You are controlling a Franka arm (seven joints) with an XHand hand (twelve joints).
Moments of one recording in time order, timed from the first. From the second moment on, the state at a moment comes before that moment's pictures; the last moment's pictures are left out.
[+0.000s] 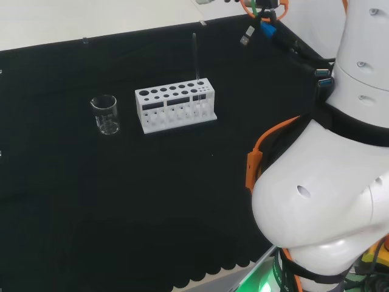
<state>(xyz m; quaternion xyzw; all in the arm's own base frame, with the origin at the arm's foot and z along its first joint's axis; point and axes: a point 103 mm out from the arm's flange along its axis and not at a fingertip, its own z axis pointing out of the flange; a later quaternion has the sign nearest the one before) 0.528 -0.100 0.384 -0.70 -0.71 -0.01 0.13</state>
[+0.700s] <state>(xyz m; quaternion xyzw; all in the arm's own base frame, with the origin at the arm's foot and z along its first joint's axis) 0.529 -0.099 0.342 -0.69 -0.71 0.00 0.16</state>
